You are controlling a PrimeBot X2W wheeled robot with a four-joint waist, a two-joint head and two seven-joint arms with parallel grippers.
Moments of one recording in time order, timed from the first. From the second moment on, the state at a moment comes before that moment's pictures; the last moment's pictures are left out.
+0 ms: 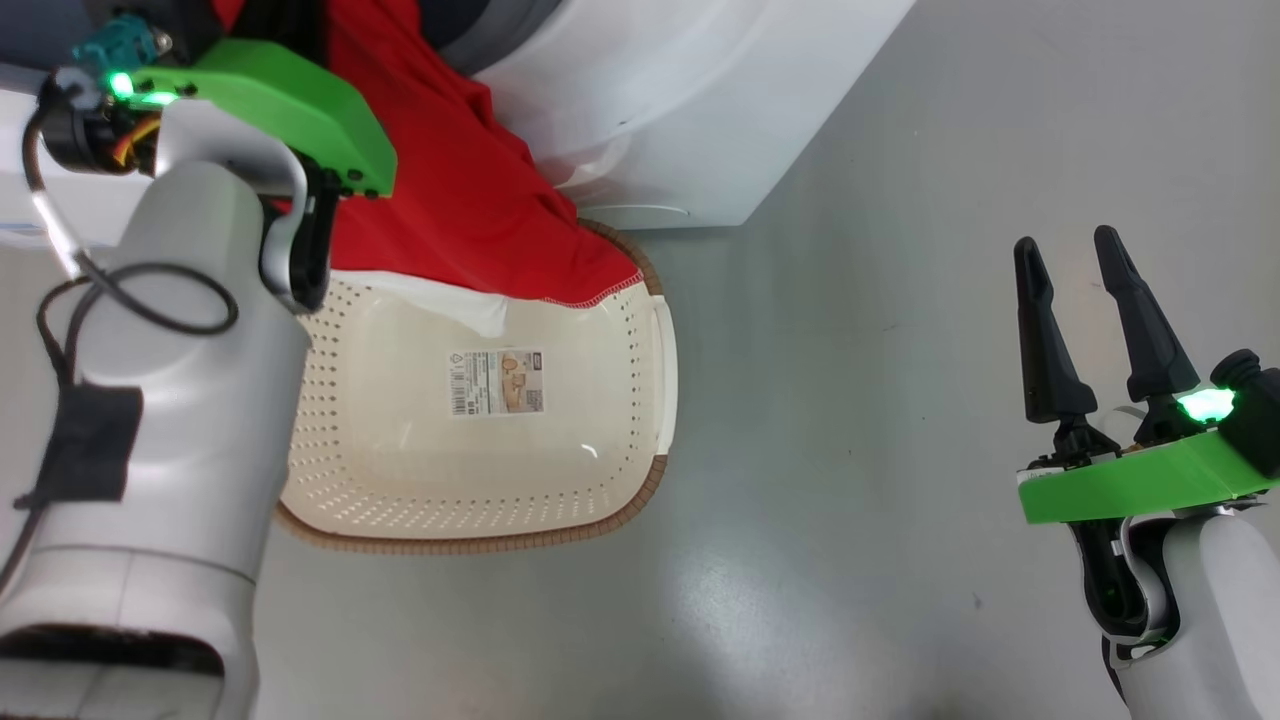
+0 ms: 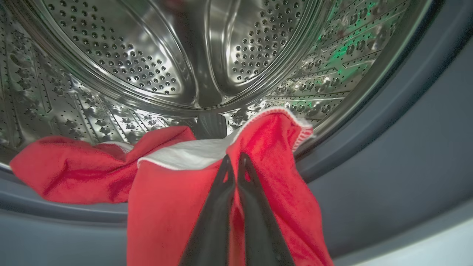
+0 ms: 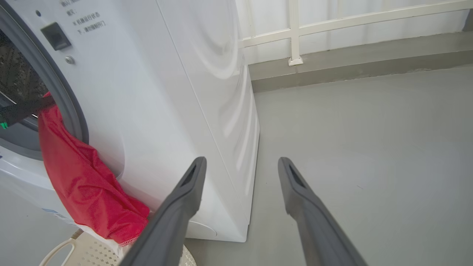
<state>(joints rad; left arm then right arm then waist) -1.22 0.05 -0.19 1.04 -0.33 -0.08 -0.24 -0.30 -0.12 0.01 0.13 0.45 0.12 -0.26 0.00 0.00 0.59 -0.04</state>
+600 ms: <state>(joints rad) -0.75 0.03 -0.07 0.35 -0.25 -0.02 -0.25 -0.28 -0.13 0.02 0.14 0.45 0.12 -0.26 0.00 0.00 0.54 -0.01</state>
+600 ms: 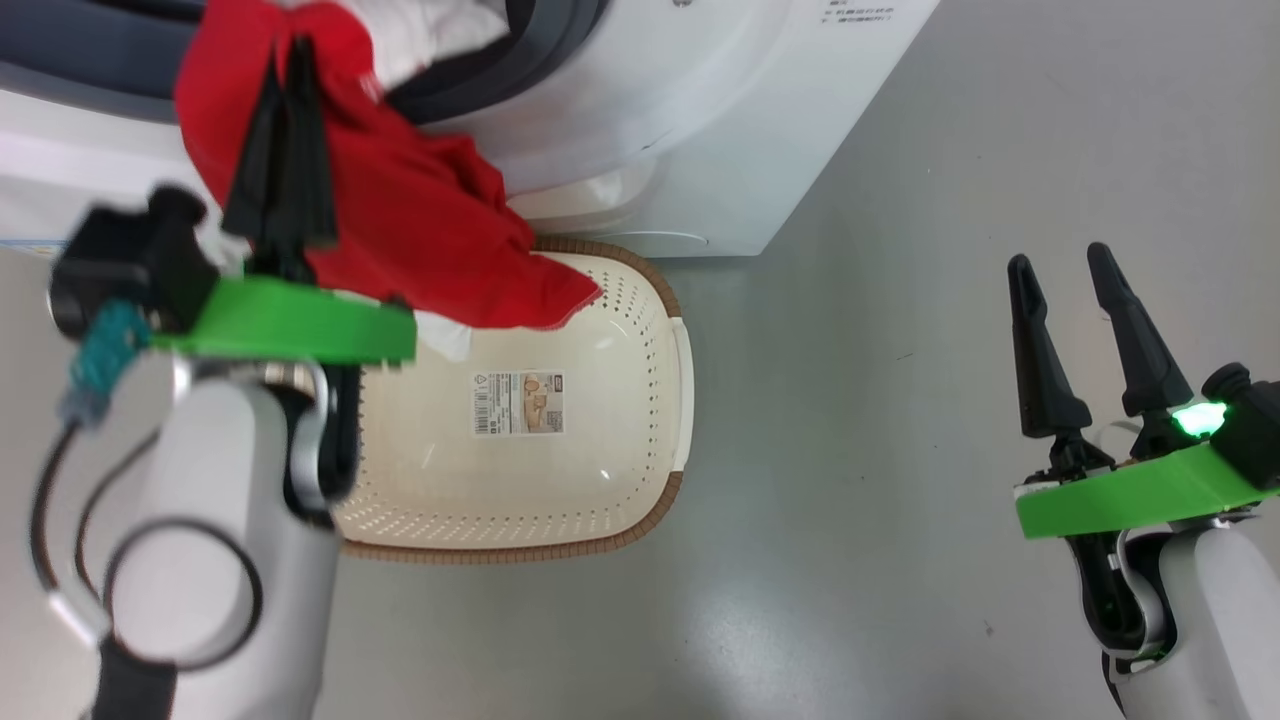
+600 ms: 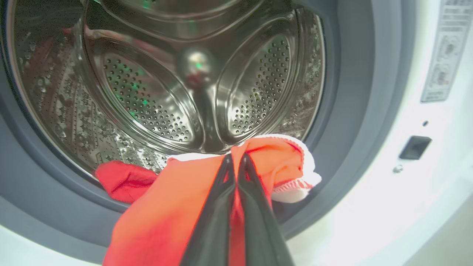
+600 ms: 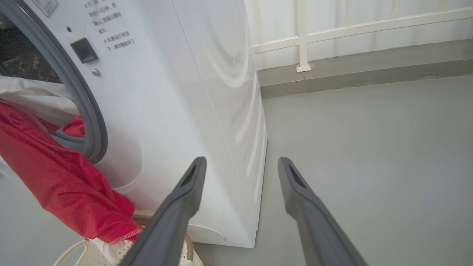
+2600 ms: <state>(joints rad) -0.91 0.02 -0.13 1.12 -0.26 -0.04 -0.25 -0.37 -0.10 0.01 0.11 0.45 0.12 -0.26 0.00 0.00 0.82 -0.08</state>
